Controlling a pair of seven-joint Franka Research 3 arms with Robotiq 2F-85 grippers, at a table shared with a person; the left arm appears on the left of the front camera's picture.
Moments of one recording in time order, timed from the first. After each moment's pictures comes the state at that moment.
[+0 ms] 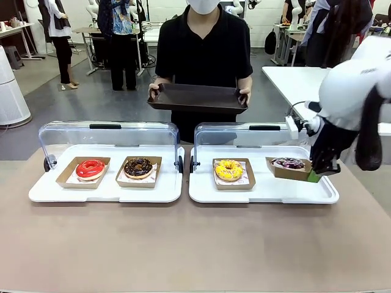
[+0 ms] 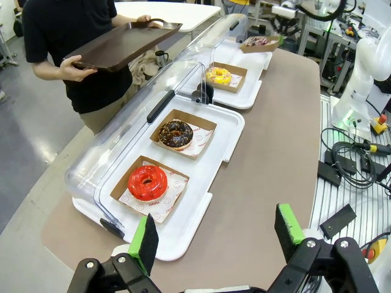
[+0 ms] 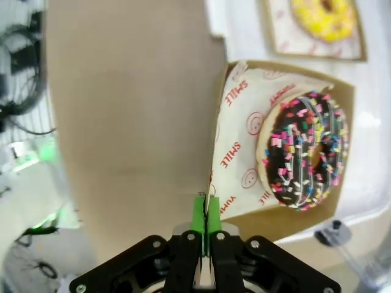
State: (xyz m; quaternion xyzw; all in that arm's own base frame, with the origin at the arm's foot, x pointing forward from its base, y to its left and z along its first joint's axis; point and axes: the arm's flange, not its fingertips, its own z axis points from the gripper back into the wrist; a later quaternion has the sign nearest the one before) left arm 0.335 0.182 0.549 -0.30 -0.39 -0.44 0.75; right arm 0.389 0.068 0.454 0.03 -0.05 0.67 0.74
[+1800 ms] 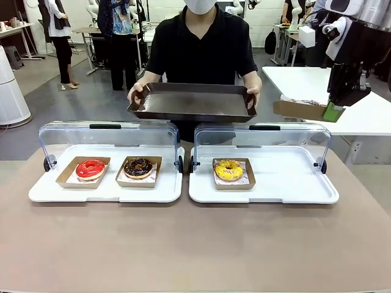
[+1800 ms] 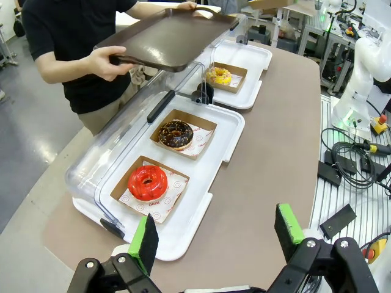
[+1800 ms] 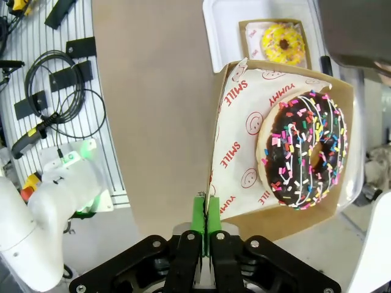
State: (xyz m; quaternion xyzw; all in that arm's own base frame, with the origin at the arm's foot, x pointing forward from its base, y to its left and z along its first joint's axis) left arm 0.335 0.182 0.549 -0.29 -0.39 -0.44 0.75; right arm 0.372 0.092 0.629 0.02 -0.07 0.65 0.75
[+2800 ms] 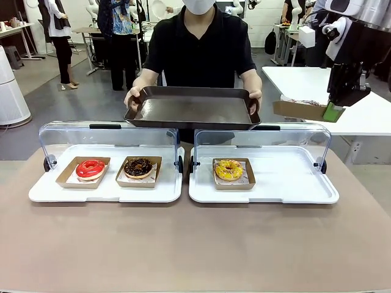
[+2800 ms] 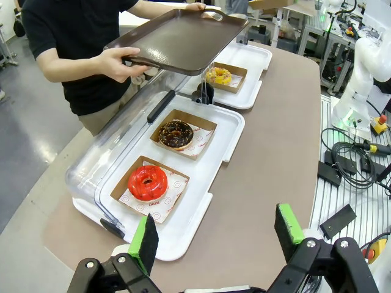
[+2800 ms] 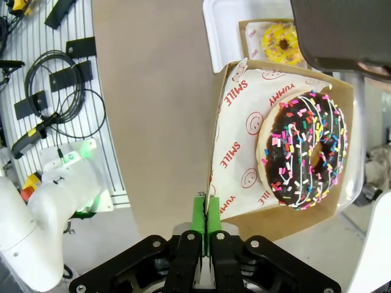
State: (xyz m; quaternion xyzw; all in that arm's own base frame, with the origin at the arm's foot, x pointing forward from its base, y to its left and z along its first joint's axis) left arm 0.335 0.182 0.549 -0.30 -0.39 -0.44 0.75; right arm 0.372 0.092 0.629 0.02 -0.07 0.65 0.76
